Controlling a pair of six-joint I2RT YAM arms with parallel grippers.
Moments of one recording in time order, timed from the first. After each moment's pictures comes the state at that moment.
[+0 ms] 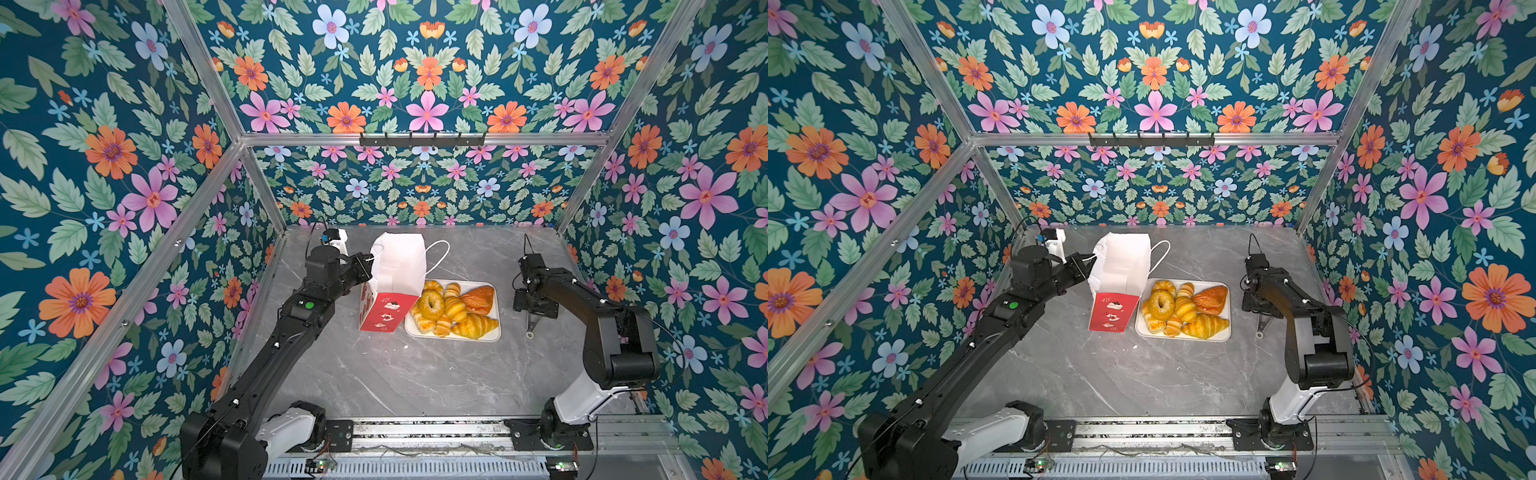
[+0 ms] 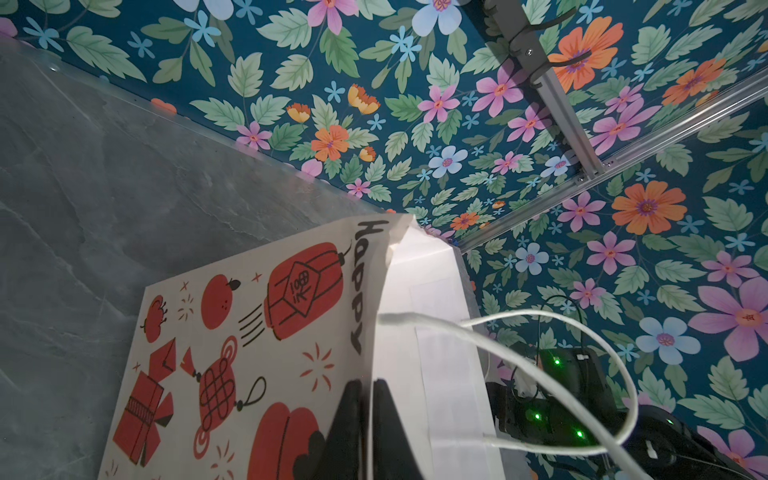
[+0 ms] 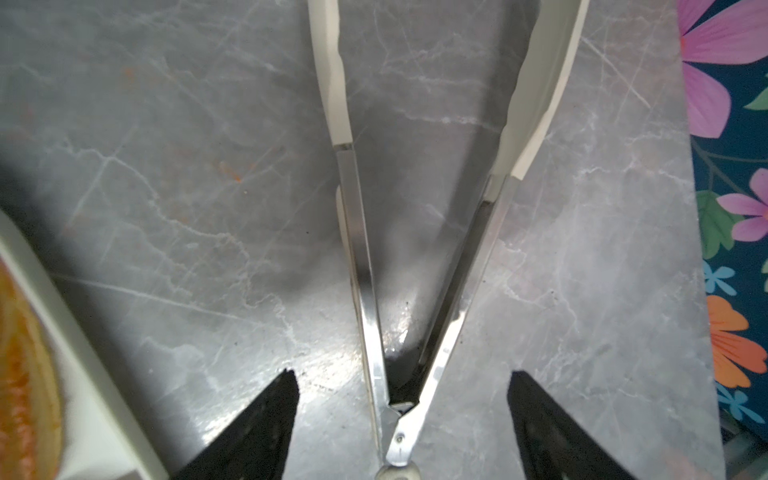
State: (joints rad) left arm -0.35 1.13 0.98 -0.17 0.20 -0.70; right arm 0.04 1.67 1.10 -0.78 0.30 0.37
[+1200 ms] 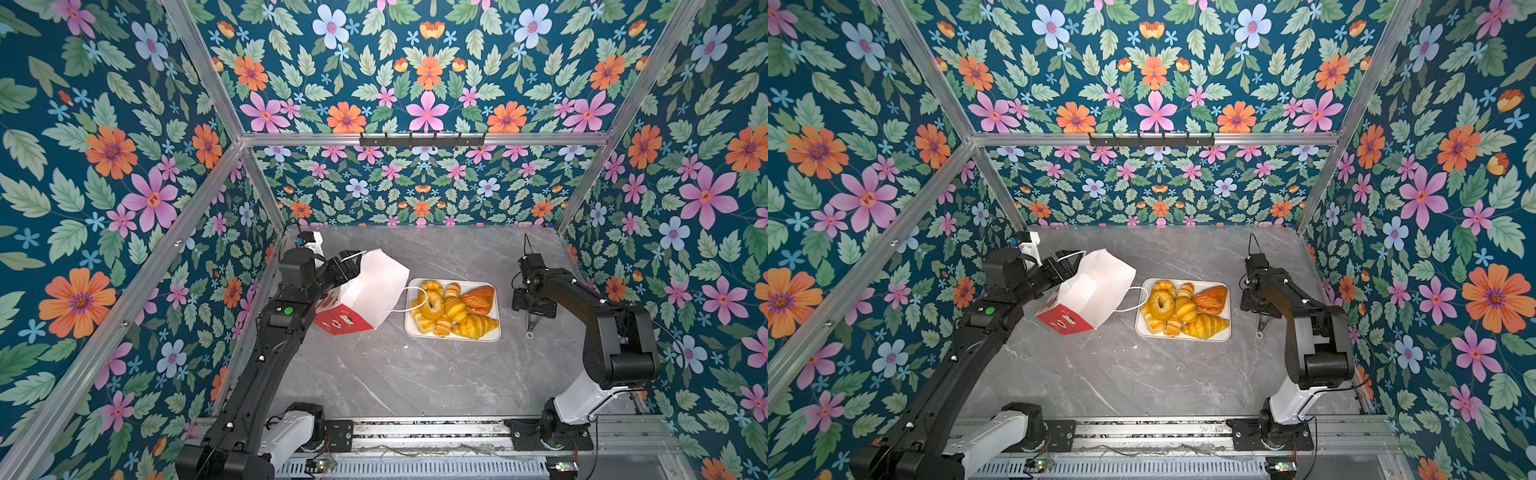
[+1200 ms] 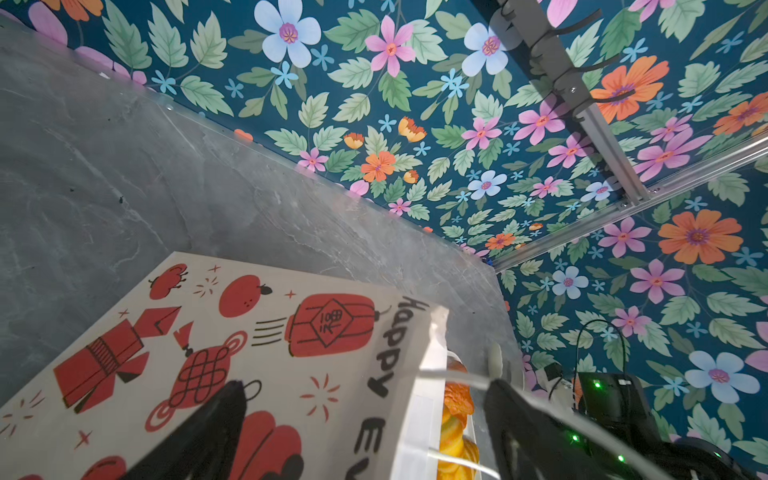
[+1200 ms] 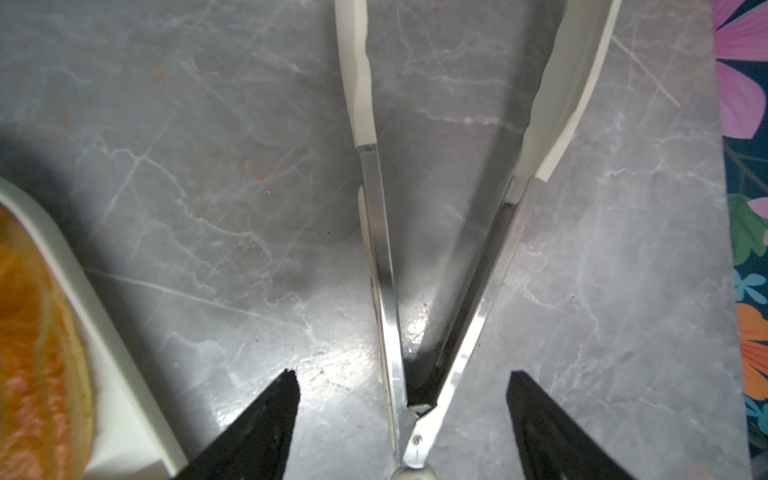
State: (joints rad) left arm -0.19 1.05 0.99 -0.30 0.24 -0.62; right arm 0.04 1.67 1.09 -0.76 0.27 0.37
